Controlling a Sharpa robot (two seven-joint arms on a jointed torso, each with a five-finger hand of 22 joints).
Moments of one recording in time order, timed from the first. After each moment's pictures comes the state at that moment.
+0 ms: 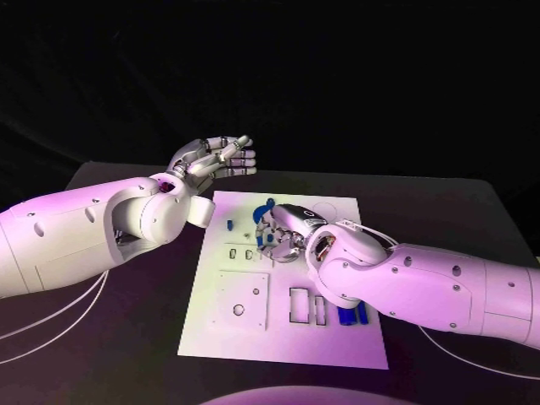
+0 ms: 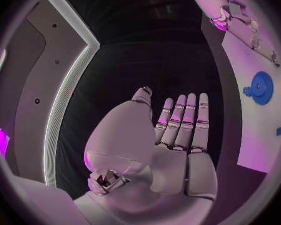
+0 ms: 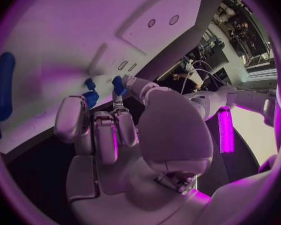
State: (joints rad) left arm 1.23 -0.88 -0.03 1.52 -0.01 -0.27 0.36; left_hand 1.43 0.07 -0.09 0.28 0.46 0.57 0.17 0.43 0.16 0.80 0.24 0.17 0.06 0.69 0.21 0.36 0.17 0.16 0.66 0.28 0.26 0.09; right arm 1.16 -0.47 -0.16 1.51 -1.38 -0.44 -0.33; right_hand 1.28 -0.17 0.59 0.06 0.16 0.92 0.12 0.37 0.43 1.41 0.03 1.44 1.31 1.47 -0.03 1.57 1.31 0.11 1.37 0.08 1.21 1.21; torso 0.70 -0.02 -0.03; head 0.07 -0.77
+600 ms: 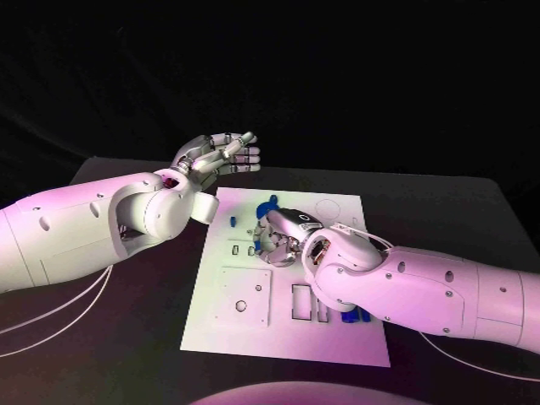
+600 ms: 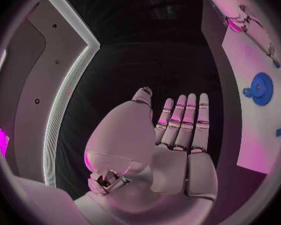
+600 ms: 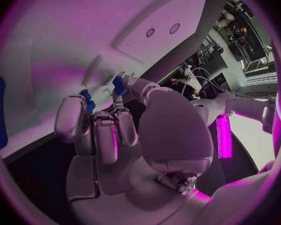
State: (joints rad) left arm 1.23 -0.88 -0.03 1.52 -0.01 -0.27 0.35; left_hand 1.43 0.07 -0.09 0.28 0.46 0.57 0.17 0.43 0.16 0.80 0.24 0.17 0.06 0.69 0.21 0.36 0.17 0.16 0.66 0.28 0.26 0.09; right arm 1.14 -0.44 -0.16 1.49 -1.43 -0.42 -0.34; right_hand 1.27 -0.18 0.59 0.06 0.15 0.92 0.12 0.37 0.43 1.41 0.03 1.44 1.31 1.47 -0.03 1.57 1.31 0.11 1.37 0.08 1.21 1.21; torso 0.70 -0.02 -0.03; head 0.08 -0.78
